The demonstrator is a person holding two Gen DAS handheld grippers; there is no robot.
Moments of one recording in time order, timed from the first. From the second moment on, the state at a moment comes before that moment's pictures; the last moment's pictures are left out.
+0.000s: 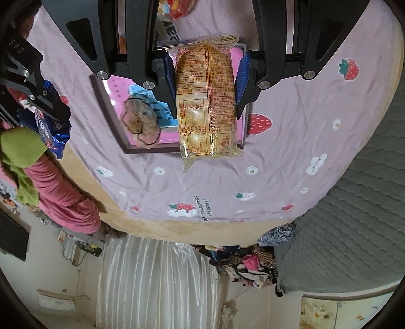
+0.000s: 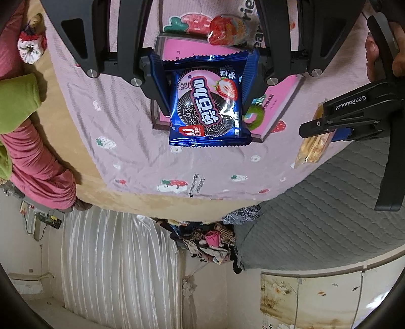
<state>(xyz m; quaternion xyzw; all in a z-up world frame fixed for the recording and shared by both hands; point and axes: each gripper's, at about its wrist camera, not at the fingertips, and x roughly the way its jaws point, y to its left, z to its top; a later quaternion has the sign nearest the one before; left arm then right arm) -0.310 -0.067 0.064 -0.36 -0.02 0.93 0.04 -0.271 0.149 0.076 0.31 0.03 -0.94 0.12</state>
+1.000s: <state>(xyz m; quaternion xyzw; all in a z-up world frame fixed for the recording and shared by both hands) -0.386 -0.065 -0.081 -0.44 -0.02 0.90 0.04 -0.355 0.159 -0.062 0.40 0.04 -0.91 0.11</state>
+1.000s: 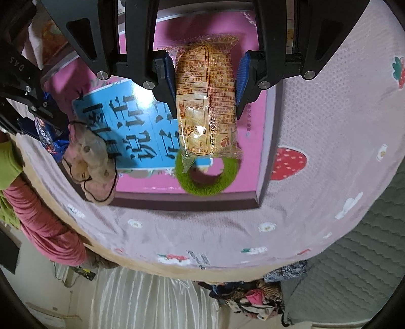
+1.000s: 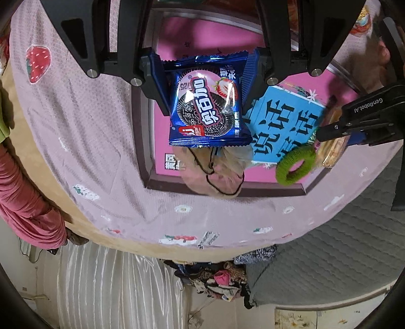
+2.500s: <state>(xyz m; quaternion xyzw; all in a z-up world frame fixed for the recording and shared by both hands) -0.384 -0.067 -0.084 -0.44 0.00 0.90 0.03 -0.360 0.153 -0.069 0.40 0.05 -0.91 0.10</state>
